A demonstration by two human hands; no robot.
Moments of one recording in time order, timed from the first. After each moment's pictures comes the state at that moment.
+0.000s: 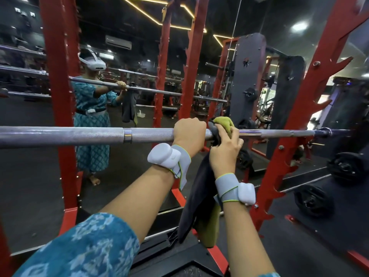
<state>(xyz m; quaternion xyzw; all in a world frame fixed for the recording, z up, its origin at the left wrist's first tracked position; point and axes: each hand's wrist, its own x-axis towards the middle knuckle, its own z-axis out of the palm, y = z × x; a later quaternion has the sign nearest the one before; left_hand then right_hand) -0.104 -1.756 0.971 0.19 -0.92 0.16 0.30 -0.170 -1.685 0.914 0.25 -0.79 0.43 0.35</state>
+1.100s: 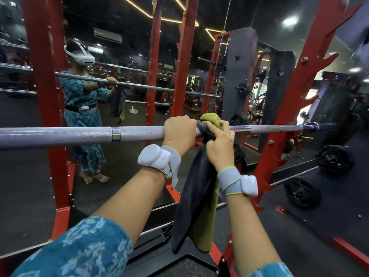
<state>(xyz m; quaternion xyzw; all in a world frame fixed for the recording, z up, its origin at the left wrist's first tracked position) -0.108 -1.754 0.968 0.21 -0.92 0.15 0.30 -0.172 -1.663 0.930 0.33 -0.80 0.41 0.28</state>
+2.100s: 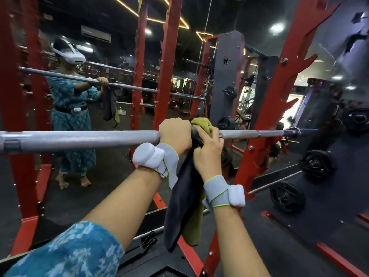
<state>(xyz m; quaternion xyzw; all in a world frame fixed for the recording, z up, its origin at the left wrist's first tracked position) -0.209 -1.711 0.976 0.20 -0.93 0.09 0.28 -0.251 -1.628 0.926 0.31 -0.80 0.41 0.30</state>
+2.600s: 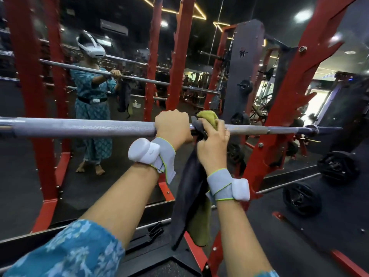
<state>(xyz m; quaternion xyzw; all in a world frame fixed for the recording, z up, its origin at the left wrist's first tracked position) -0.210 -1.703 0.977 0.27 -0.92 0.08 0.26 -0.269 -1.618 0.929 0.33 -0.81 0.39 0.29</state>
